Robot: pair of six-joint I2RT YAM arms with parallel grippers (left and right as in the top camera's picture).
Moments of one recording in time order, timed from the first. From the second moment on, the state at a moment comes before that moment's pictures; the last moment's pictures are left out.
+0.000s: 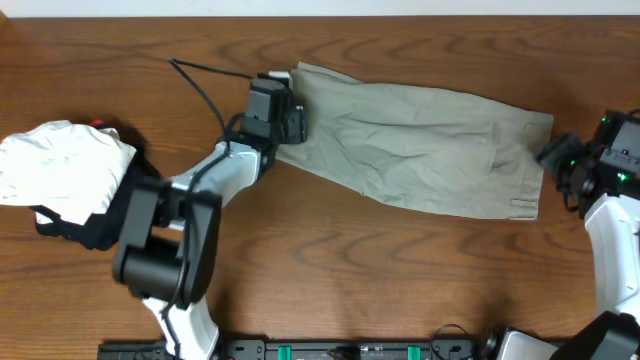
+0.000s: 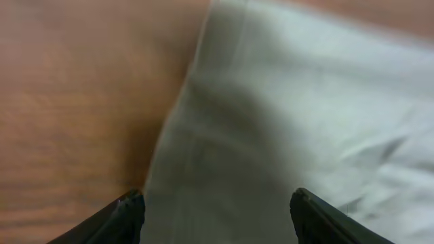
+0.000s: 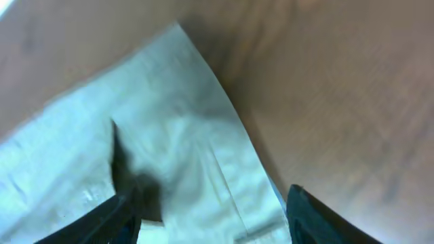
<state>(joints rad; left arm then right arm) -0.29 1.94 1.09 0.04 0.01 -0.22 -0.37 1.39 0.97 -0.57 -0.02 0.49</state>
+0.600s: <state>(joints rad) -0.29 1.94 1.17 -0.59 0.00 -0.23 -0.37 1.39 0.97 -0.69 -0.06 0.42</state>
